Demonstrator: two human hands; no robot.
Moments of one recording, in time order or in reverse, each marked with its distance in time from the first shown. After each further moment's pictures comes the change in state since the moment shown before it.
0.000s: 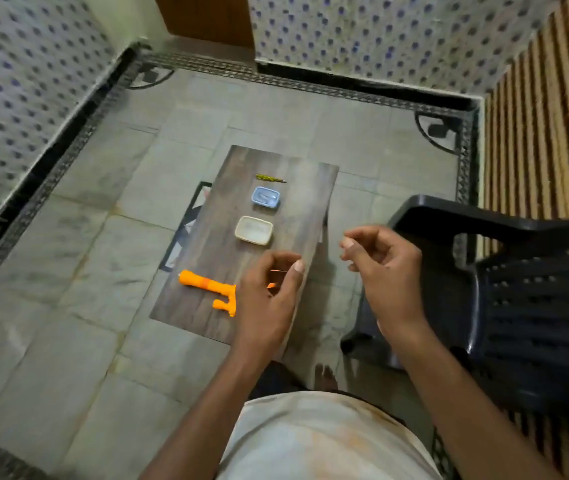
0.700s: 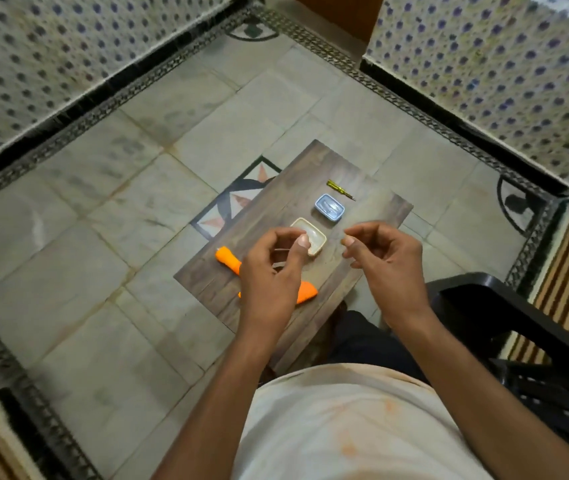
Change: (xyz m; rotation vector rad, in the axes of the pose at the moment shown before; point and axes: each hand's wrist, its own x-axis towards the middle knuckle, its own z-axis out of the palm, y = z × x) left_hand 0.077 -0.018 -0.082 -0.194 0.400 -0.141; right_hand 0.078 -0.024 0.137 -0.195 -0.465 -0.052
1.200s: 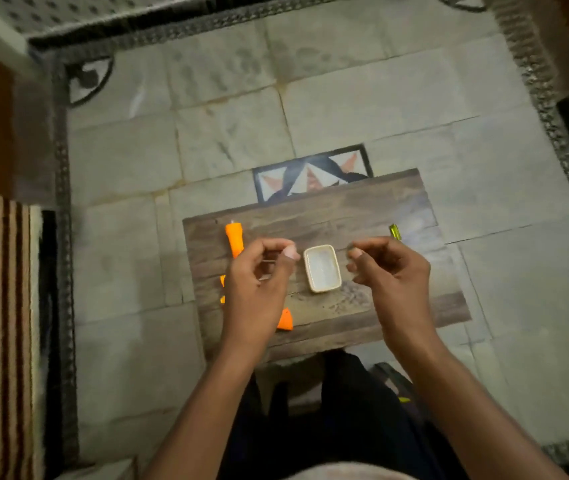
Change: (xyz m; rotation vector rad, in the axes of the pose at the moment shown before) left_hand 0.123 -0.033 0.118 -0.094 0.624 -0.278; right_hand 0.249 0.059 0.005 0.025 -0.574 0.128
